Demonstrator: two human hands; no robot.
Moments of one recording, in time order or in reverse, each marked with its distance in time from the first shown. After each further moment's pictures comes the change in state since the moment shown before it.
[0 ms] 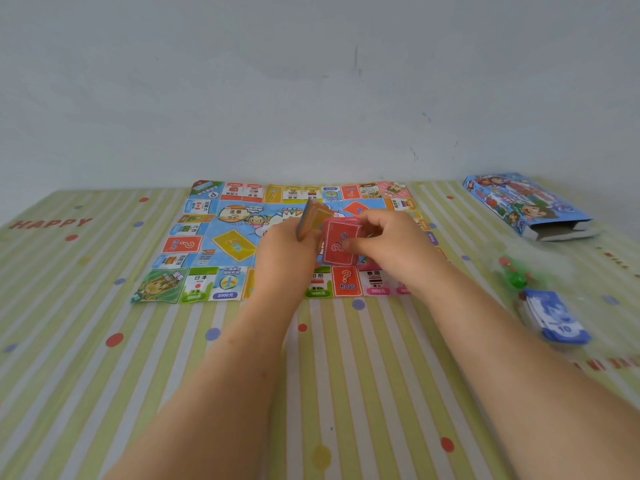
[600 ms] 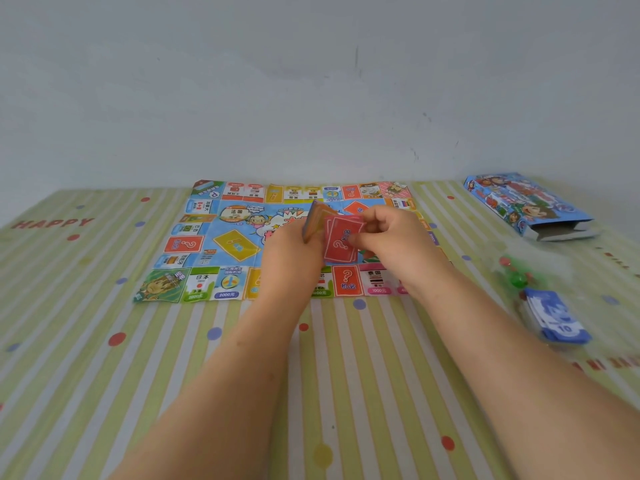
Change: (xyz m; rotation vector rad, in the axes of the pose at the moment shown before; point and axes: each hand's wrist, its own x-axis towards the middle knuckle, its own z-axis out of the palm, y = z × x) left_hand -0.002 -0.001 0.004 0.001 -0.001 0.017; right_hand 0.003 0.005 0.003 0.125 0.059 0.040
